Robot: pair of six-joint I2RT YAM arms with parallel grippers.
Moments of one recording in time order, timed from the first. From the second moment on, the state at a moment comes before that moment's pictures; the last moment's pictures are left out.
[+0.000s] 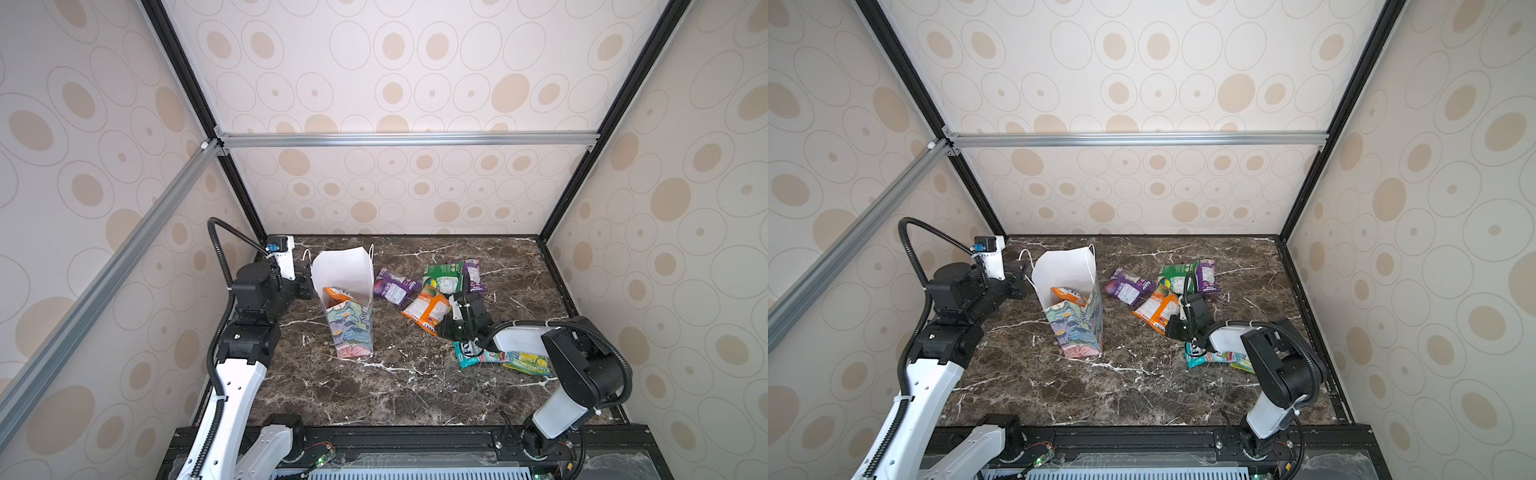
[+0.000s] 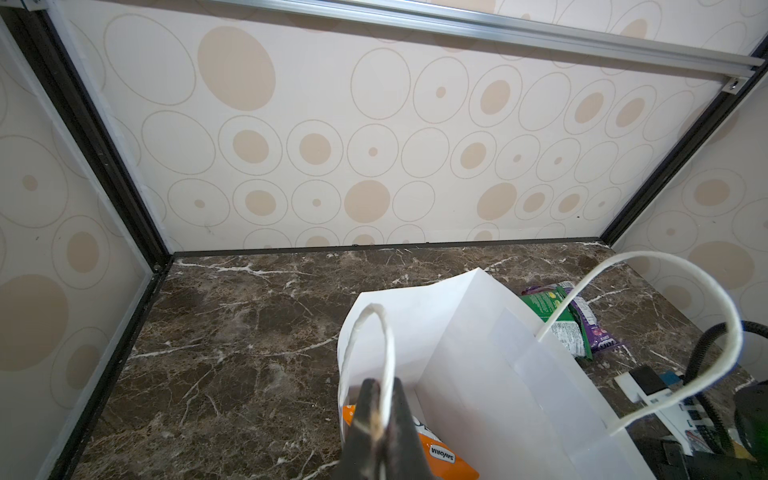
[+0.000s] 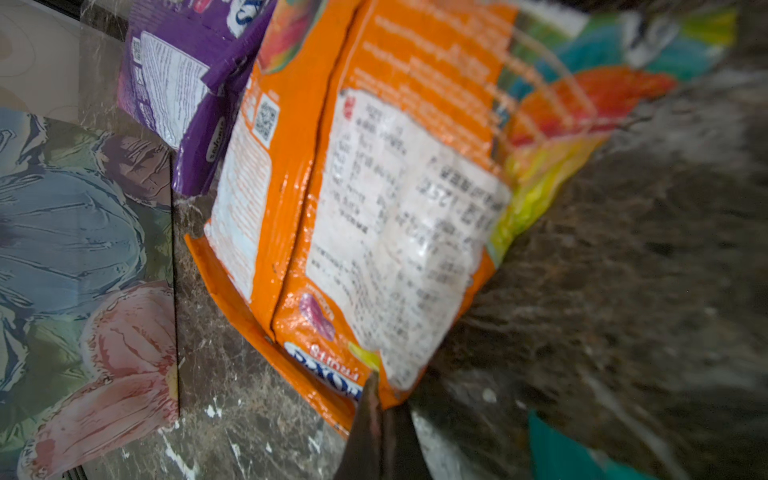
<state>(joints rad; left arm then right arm) -0.05 0.90 0.99 -0.34 0.18 -0.09 0.46 1.64 0.67 0.12 -0.26 0.69</state>
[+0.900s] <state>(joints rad) -0.05 0.90 0.99 -0.34 0.18 -0.09 0.46 1.29 0.69 -0.13 -0.19 0.59</state>
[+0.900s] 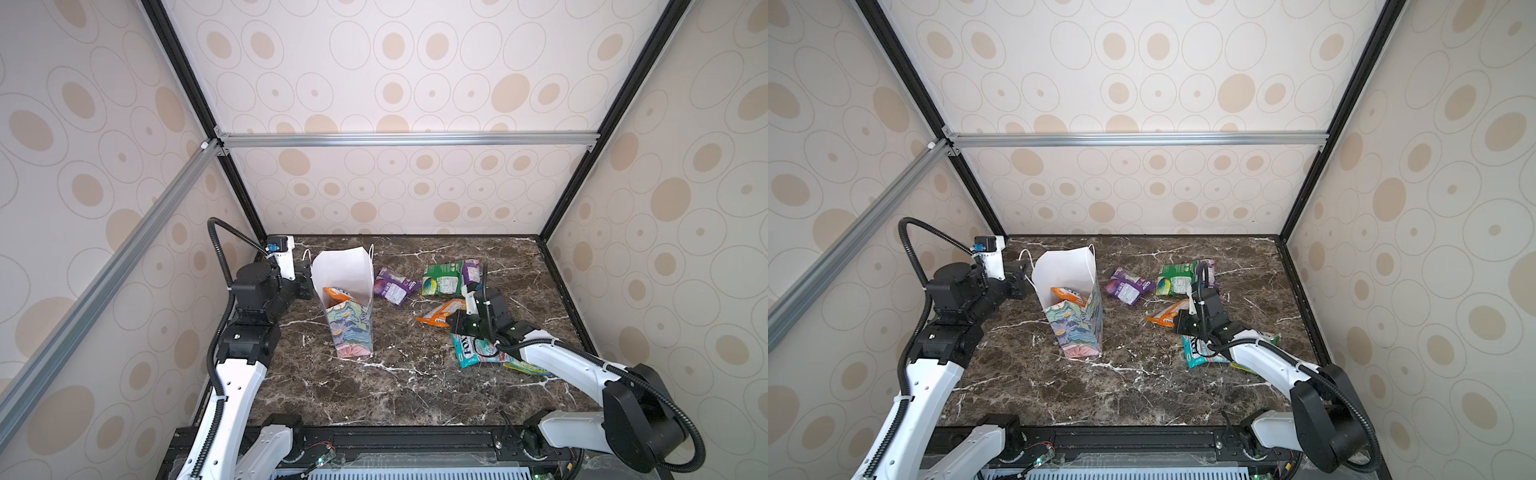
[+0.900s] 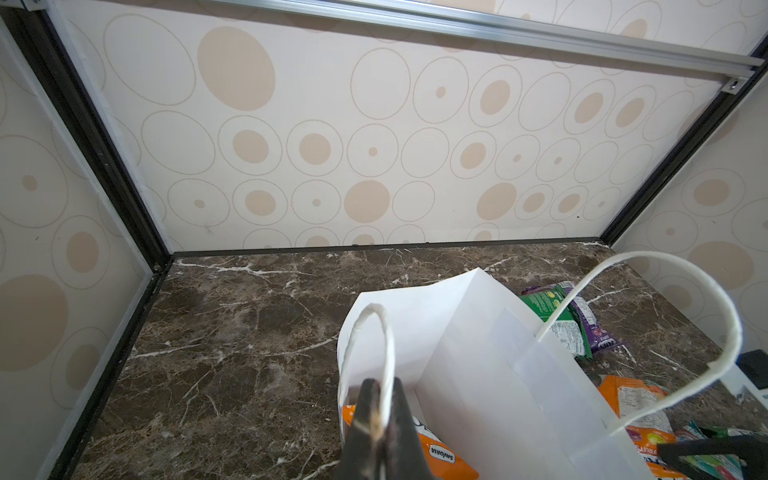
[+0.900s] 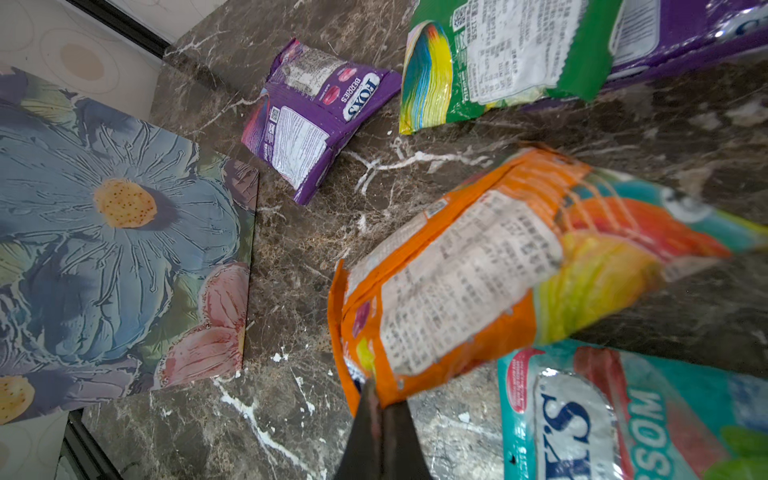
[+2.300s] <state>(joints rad) -0.05 0.90 0.99 -0.34 0.18 -0.09 0.56 1.25 1.19 -0.38 -0.21 0.38</state>
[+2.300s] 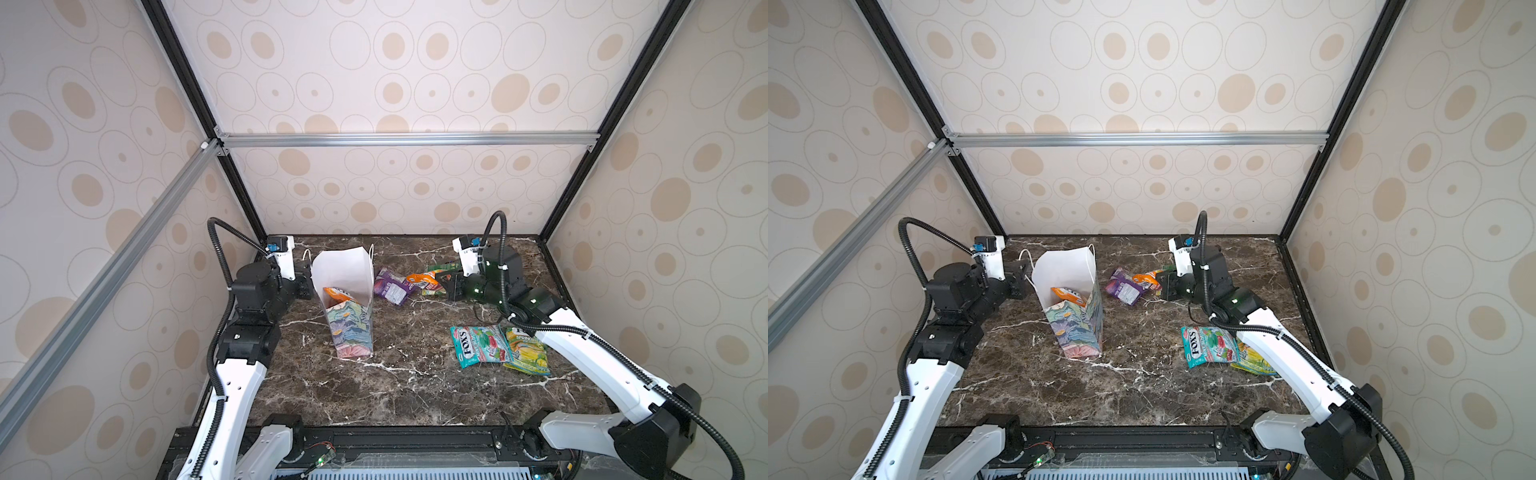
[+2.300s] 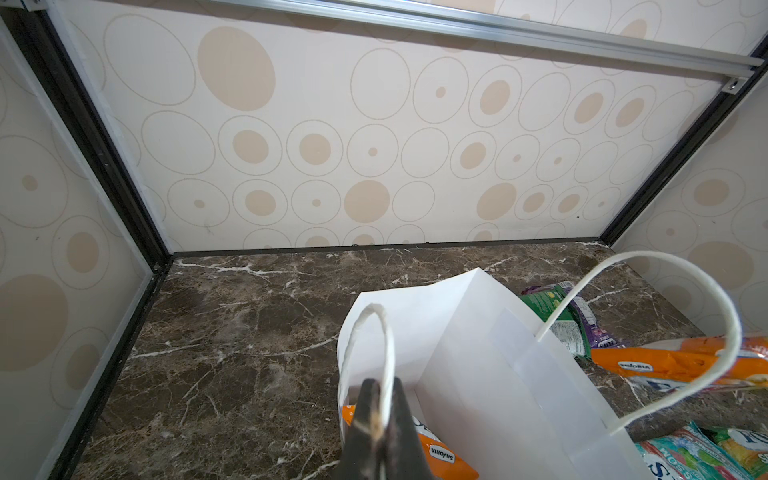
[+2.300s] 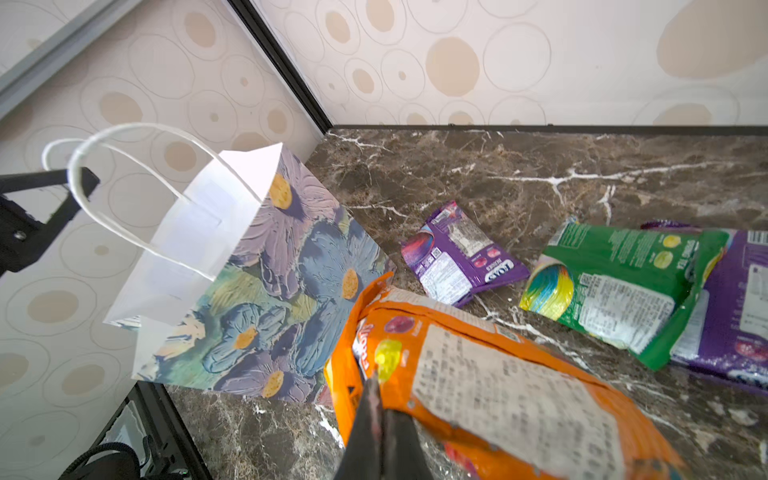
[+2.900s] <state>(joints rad) -0.05 0.90 0.99 -0.34 0.18 -0.09 0.64 1.39 1.51 -0.44 -0.21 0.30</state>
